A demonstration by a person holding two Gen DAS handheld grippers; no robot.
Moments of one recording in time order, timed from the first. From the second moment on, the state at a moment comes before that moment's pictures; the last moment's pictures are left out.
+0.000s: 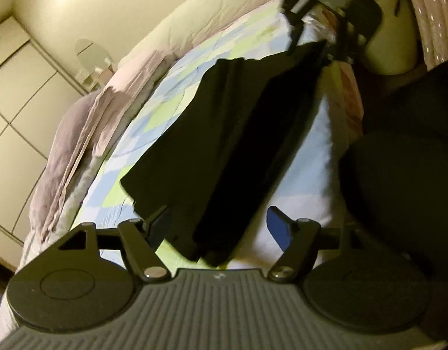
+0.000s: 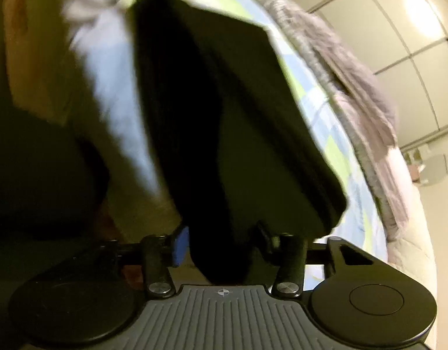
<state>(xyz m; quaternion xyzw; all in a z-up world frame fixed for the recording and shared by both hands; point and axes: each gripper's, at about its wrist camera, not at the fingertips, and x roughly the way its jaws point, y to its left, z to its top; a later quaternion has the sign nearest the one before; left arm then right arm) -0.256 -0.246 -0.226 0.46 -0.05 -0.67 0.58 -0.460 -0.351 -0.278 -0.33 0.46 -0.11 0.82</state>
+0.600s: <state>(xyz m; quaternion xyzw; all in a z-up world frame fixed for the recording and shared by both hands) -0.277 -0.310 -0.278 0.59 -0.15 -0.58 0.54 -0.467 -0.367 -0.264 -0.35 0.41 -0.12 0.83</state>
